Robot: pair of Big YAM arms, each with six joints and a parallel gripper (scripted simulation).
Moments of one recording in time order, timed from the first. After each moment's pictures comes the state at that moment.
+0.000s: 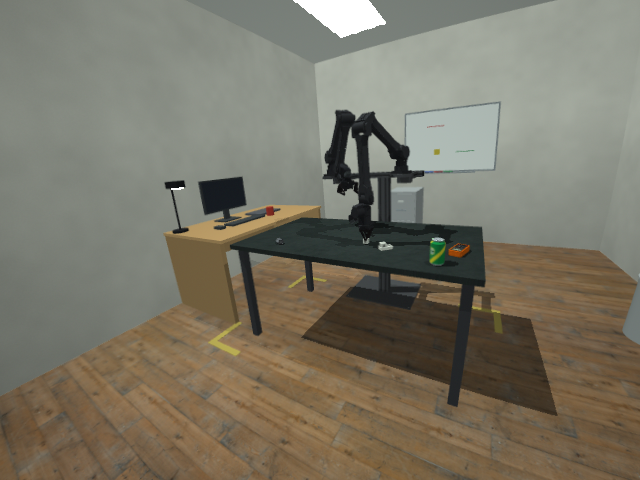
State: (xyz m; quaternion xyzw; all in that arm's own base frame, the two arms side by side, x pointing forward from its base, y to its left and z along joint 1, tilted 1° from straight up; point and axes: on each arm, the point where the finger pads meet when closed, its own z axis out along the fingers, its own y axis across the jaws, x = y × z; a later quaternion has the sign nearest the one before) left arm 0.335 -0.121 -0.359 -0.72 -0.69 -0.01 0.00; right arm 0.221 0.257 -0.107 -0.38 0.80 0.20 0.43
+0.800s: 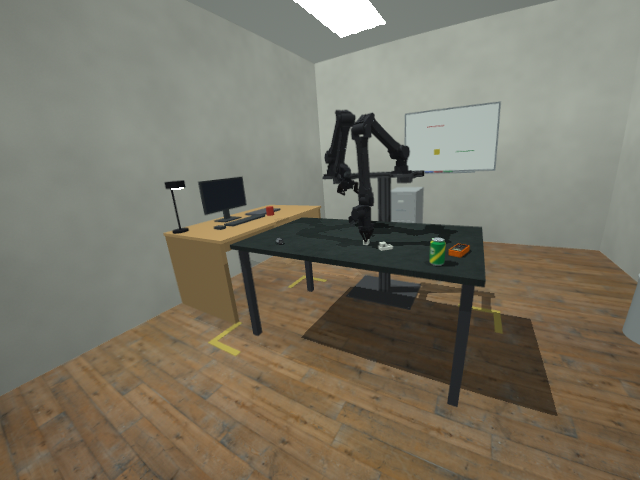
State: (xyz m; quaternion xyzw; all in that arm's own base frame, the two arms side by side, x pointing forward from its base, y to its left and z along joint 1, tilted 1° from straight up) left arm 0.335 -0.121 -0.367 -0.72 -0.69 -0.01 0.00; right arm 0.221 0.257 -0.107 -0.38 0.80 0.20 0.43
